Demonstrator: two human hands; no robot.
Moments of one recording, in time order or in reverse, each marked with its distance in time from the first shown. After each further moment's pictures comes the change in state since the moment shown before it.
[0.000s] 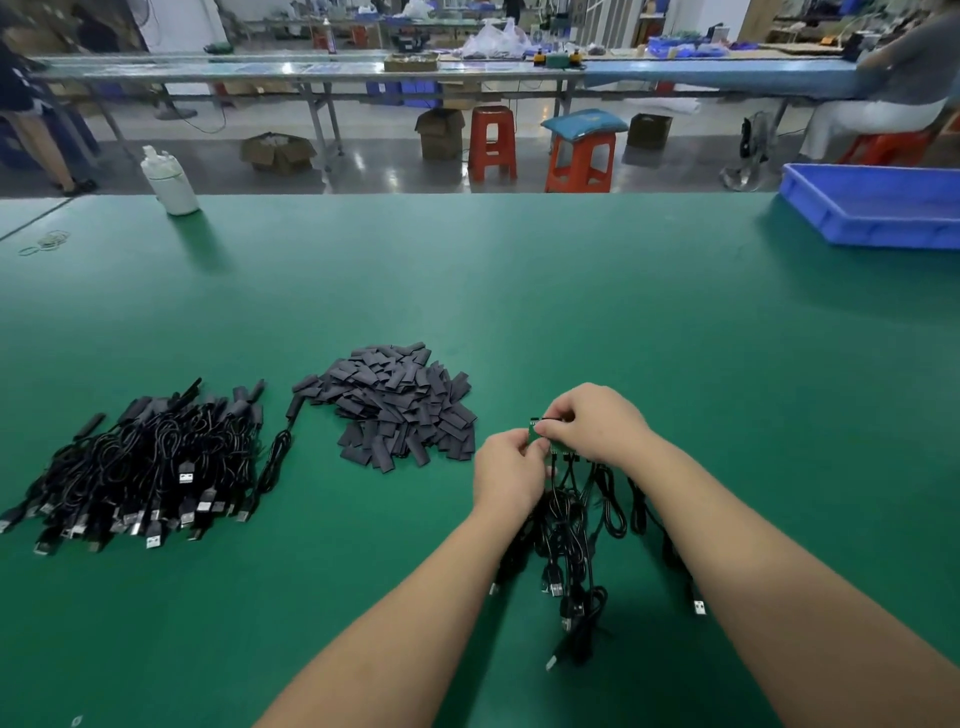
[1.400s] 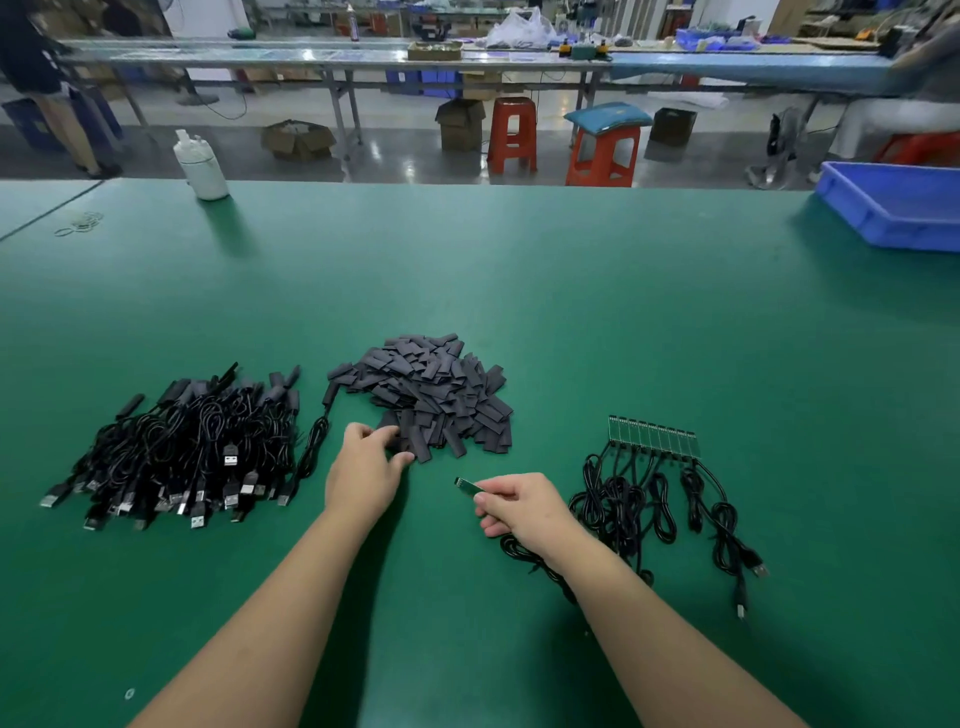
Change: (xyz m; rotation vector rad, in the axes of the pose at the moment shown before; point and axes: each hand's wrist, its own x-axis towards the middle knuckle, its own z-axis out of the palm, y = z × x) left_hand 0.042 -0.113 -0.166 0.604 0.214 -0.012; right_hand -0.037 -0.078 0.129 0.988 -0.246 0.170
